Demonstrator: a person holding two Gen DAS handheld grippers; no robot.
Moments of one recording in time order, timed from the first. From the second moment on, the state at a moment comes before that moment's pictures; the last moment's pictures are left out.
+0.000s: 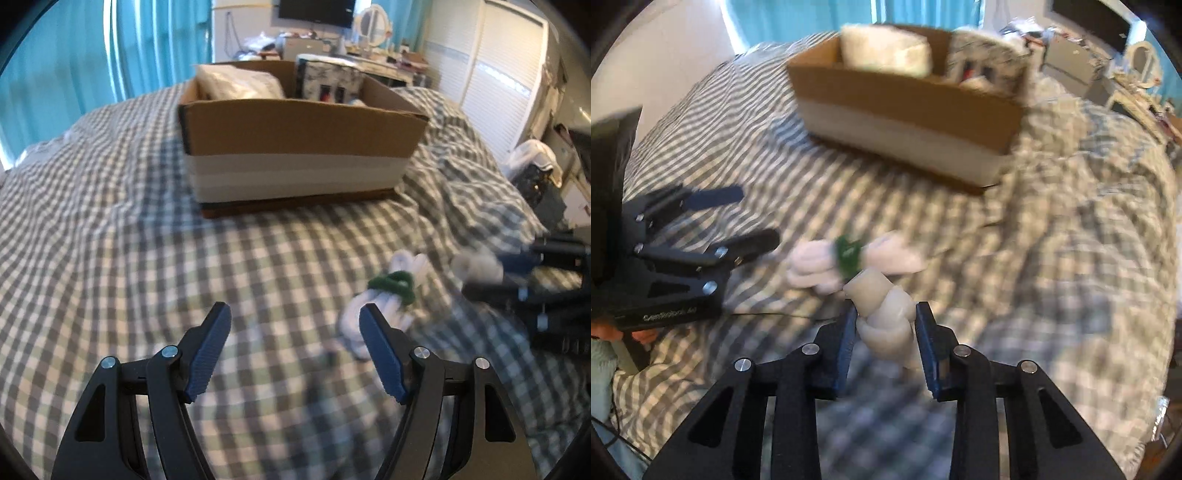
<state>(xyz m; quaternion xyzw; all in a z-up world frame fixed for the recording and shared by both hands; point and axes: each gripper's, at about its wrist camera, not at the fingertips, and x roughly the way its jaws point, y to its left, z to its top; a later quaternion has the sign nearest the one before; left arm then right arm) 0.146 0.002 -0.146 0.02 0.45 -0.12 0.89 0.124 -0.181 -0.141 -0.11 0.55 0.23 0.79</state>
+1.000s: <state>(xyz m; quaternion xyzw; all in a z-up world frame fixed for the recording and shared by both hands) 0.147 -0.052 -0.131 0.03 0.42 -0.18 0.89 0.157 -0.225 -0.114 -0.09 0.48 0.16 0.86</state>
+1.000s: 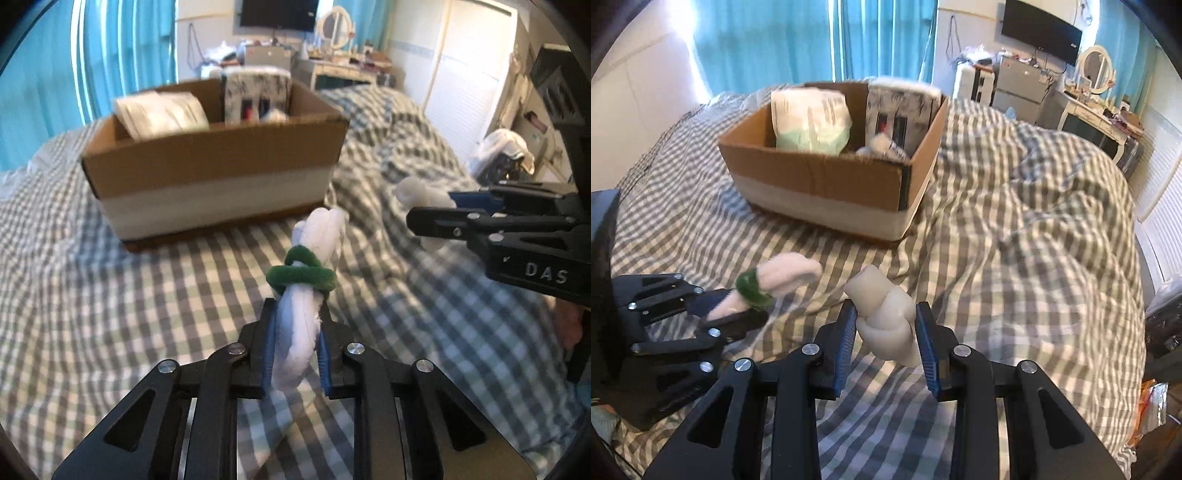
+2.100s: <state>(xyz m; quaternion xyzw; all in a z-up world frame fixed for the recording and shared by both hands) 0.281 -0.018 -0.050 0.01 0.37 -0.12 0.92 0.242 -0.193 -0.008 -0.10 0.36 0.18 0.91</state>
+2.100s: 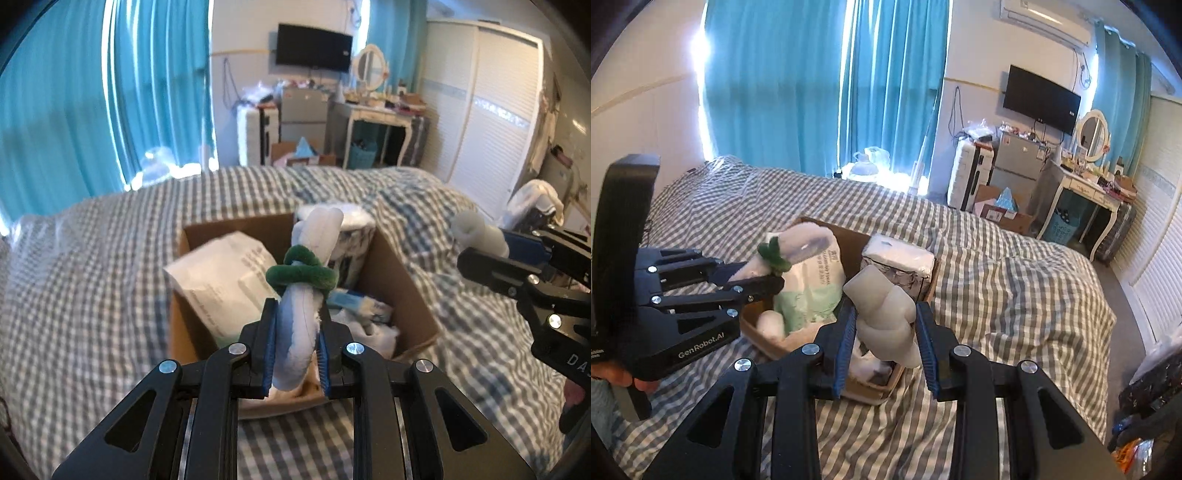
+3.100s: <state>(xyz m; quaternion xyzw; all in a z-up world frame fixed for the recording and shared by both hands) 0.255 0.019 -0.017 0.03 0.31 -0.05 0.95 0.262 -0.181 -0.003 -0.09 0.36 0.19 0.91</state>
